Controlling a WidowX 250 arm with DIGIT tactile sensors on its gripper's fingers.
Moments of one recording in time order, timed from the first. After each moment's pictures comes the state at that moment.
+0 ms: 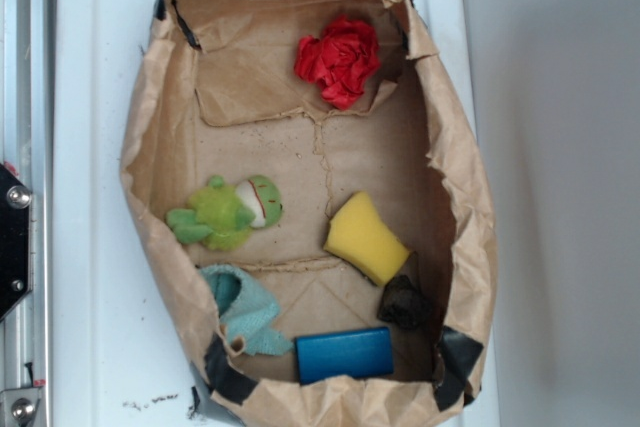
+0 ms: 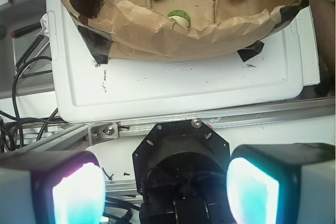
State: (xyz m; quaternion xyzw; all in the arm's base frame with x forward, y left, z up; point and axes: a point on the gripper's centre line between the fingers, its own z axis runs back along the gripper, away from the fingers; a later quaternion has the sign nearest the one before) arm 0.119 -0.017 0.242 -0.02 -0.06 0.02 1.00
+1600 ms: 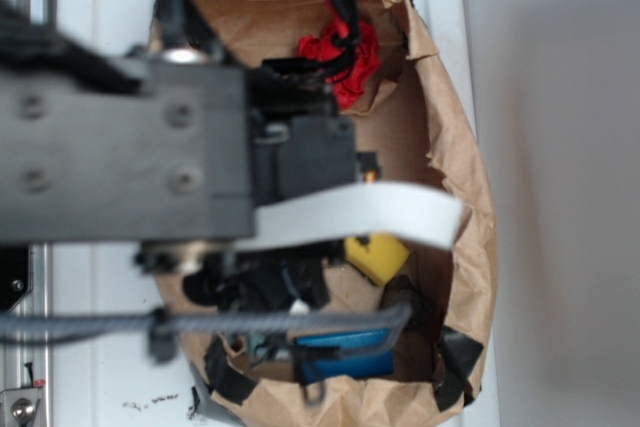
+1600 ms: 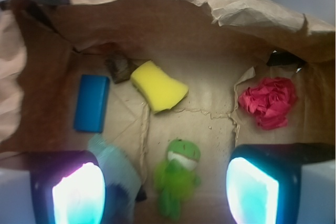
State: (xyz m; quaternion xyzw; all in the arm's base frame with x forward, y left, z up) arm 0.272 0.011 0.159 0.02 -0.15 -0.01 0.99
